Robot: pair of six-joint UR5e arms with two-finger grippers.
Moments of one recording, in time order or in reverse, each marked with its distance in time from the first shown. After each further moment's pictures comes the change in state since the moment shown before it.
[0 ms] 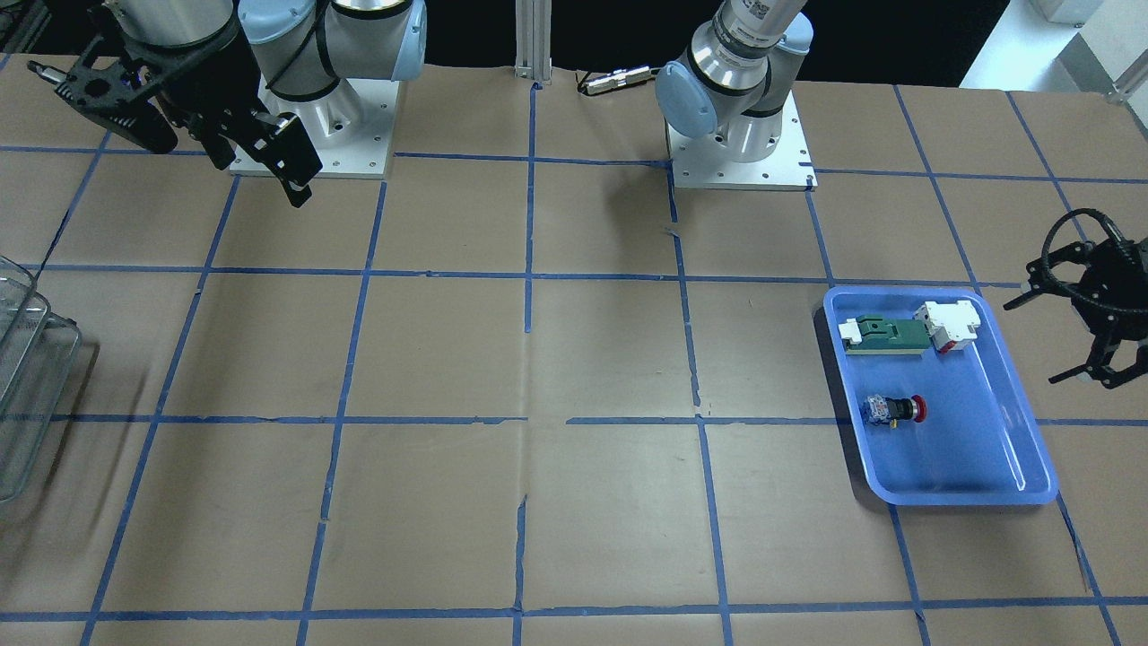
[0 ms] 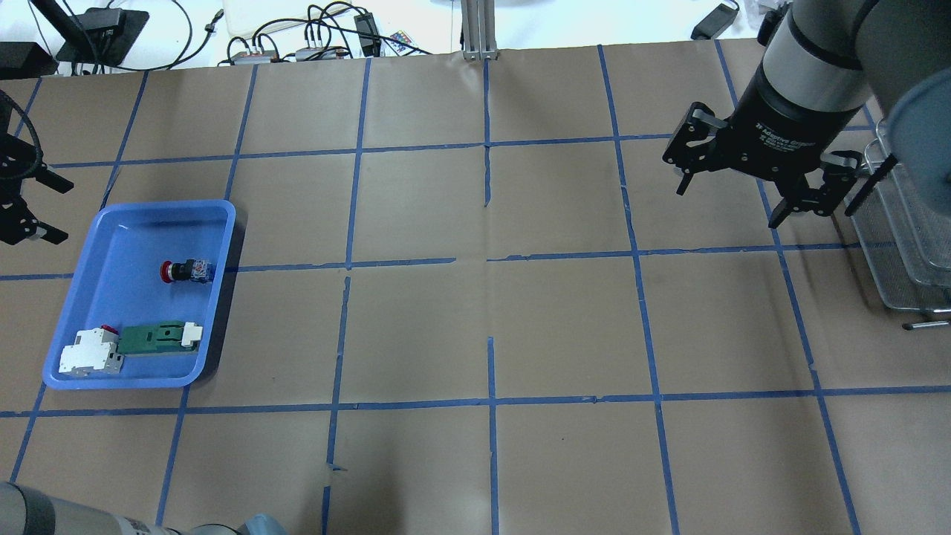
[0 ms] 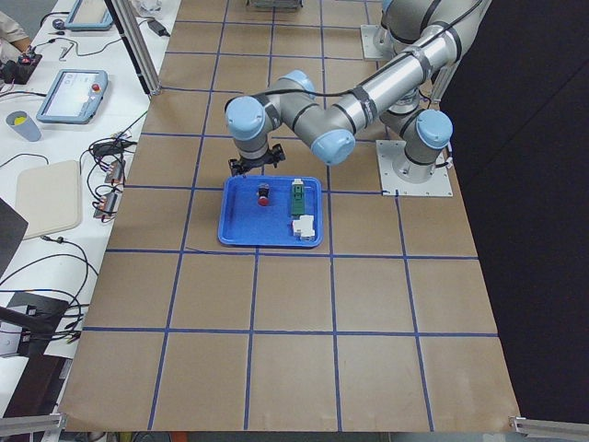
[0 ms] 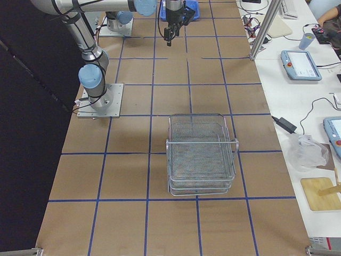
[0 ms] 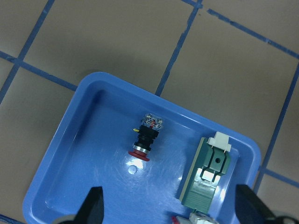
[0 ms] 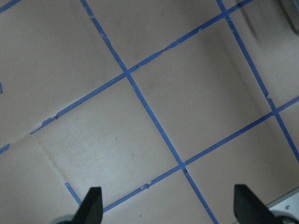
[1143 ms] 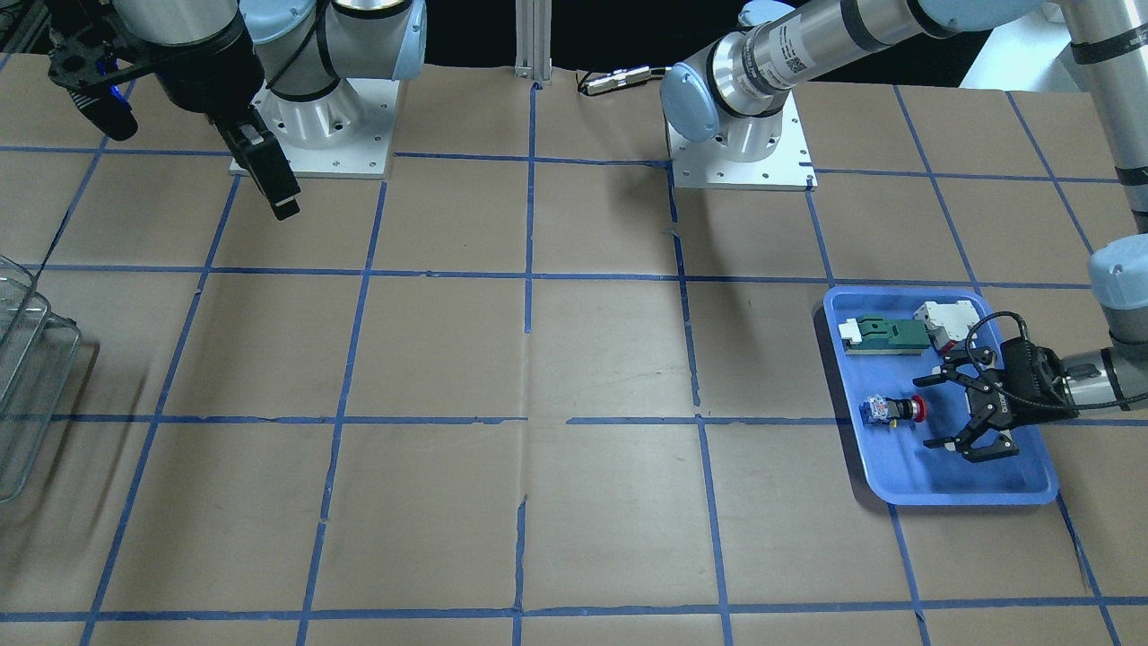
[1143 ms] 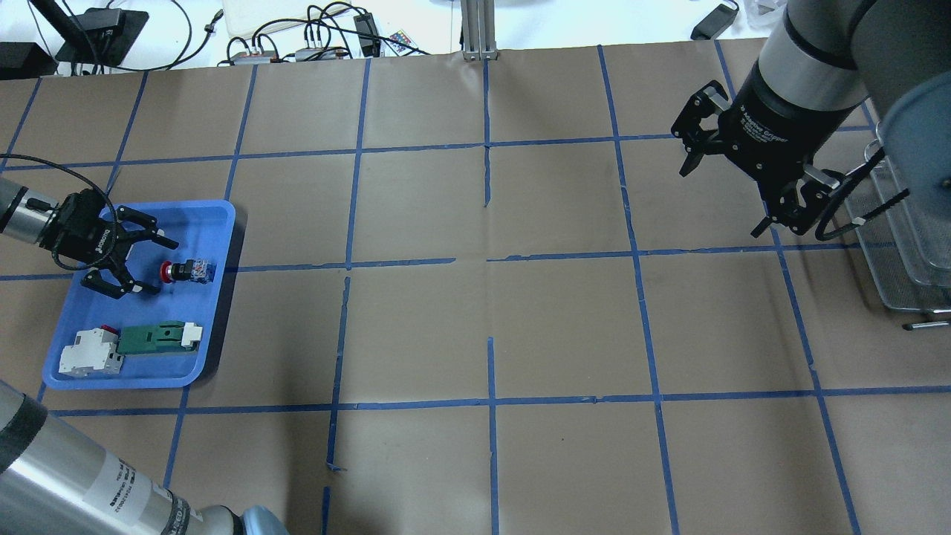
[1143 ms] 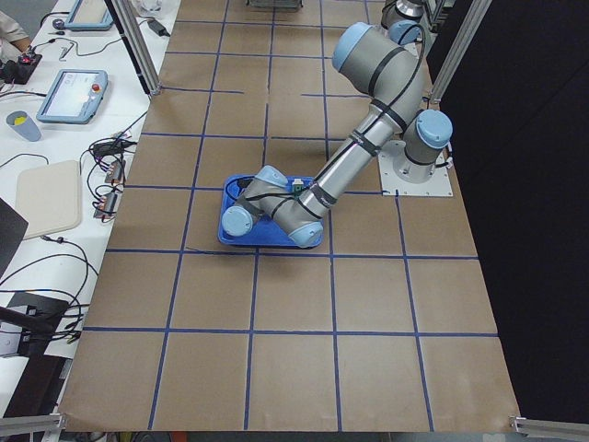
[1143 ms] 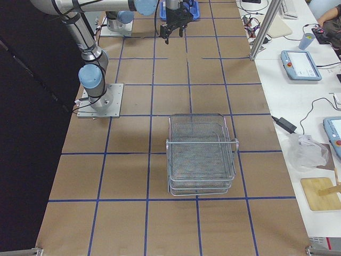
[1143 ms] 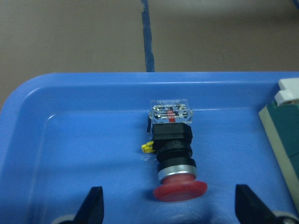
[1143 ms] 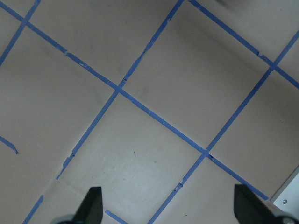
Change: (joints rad) left arm 0.027 -0.330 -0.027 0.006 -0.153 0.436; right arm 0.009 -0.001 -0.001 -0.020 0.001 0.371
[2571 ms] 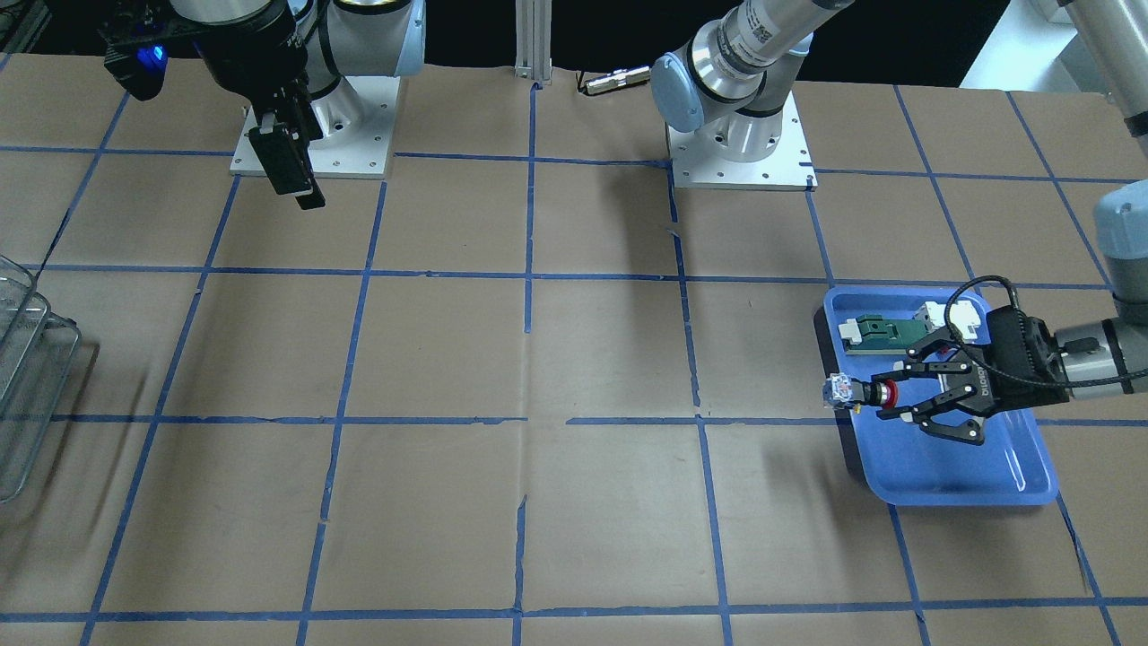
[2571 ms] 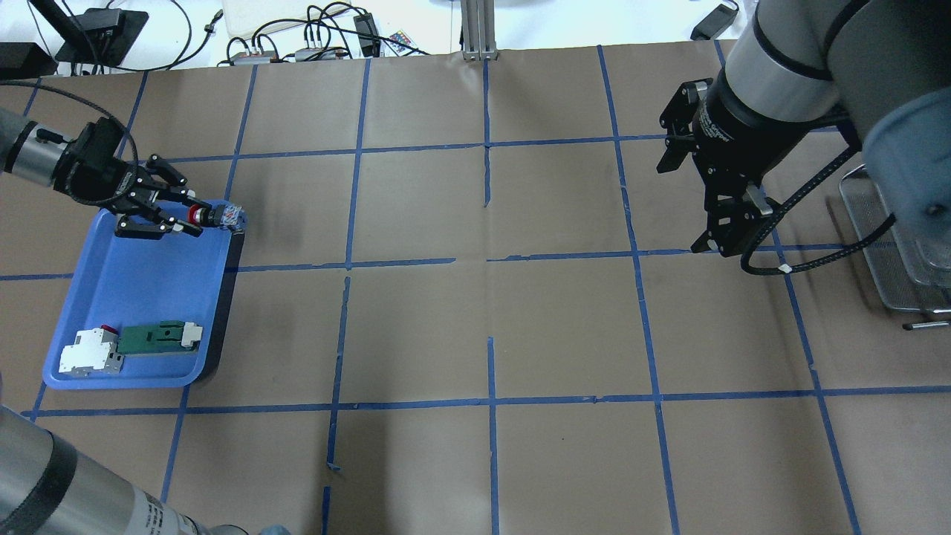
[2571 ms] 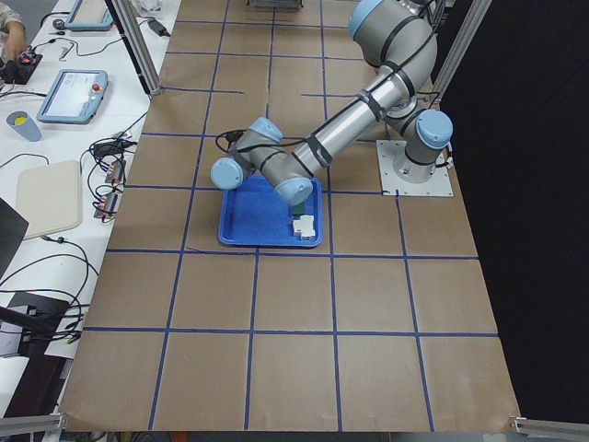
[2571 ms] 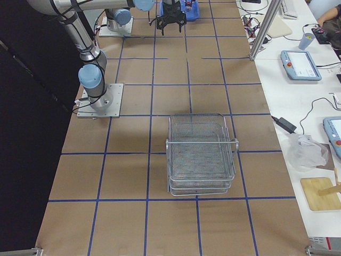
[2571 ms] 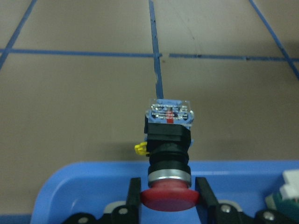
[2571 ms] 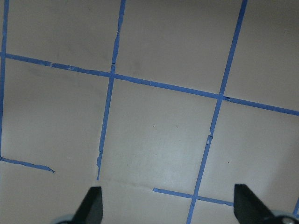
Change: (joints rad) left arm -0.195 0.203 0.026 -0.204 -0.140 -0.198; right arm 0.060 -0.008 -0.004 0.005 0.071 0.516
